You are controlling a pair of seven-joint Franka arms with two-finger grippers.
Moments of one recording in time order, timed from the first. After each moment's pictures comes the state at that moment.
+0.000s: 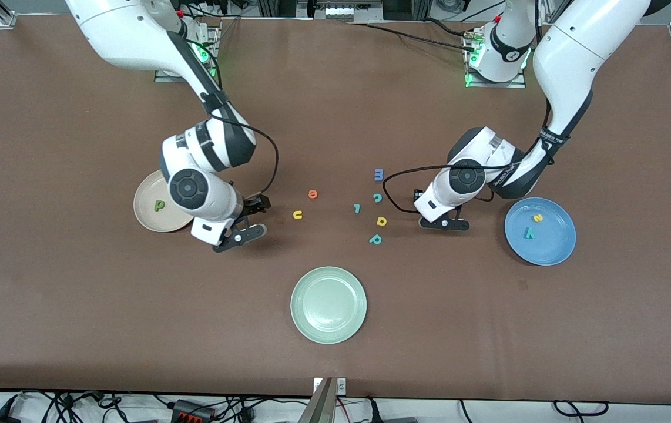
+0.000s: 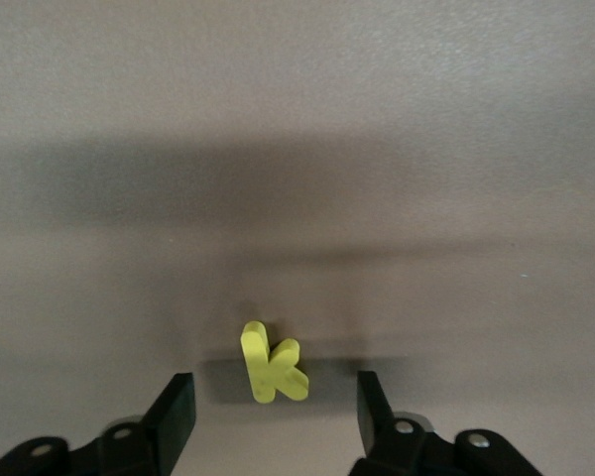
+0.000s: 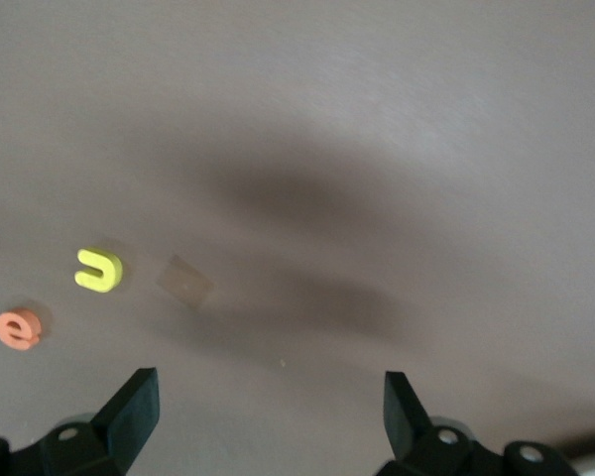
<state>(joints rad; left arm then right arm) 0.12 0.63 -0.56 -1.99 0.35 2.29 -0.60 0.38 0.61 0.08 -1.68 0.06 2.19 -0.03</state>
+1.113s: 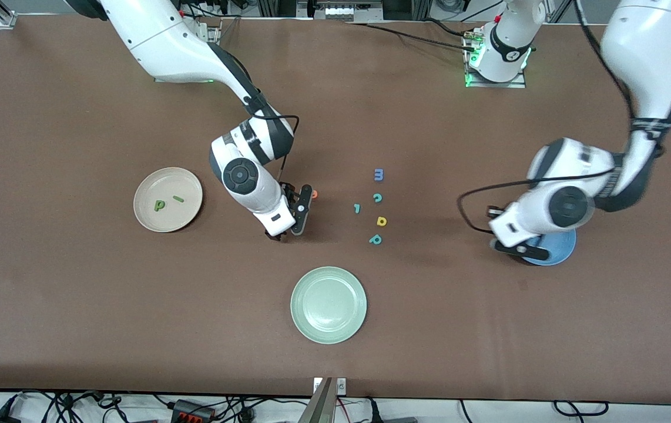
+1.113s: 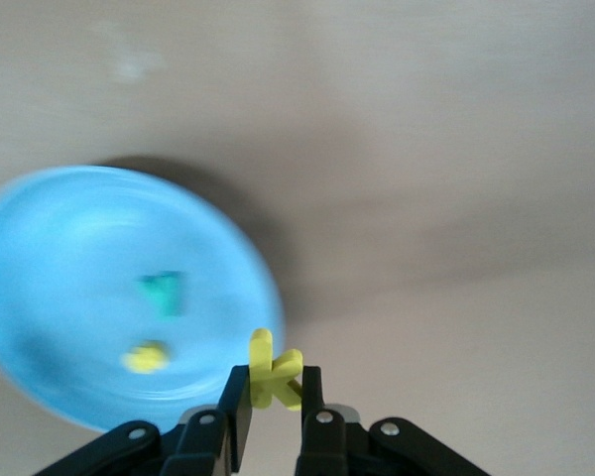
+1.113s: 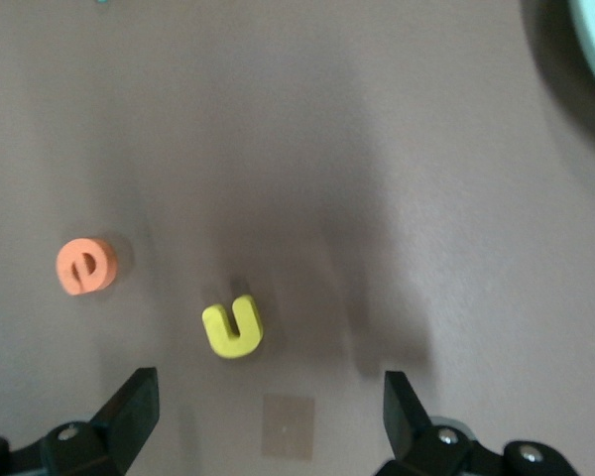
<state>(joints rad) 0.40 0.55 -0.56 -1.77 0.37 1.95 -0.07 0.47 0.72 0.13 -1.67 0.04 2.42 -0.84</state>
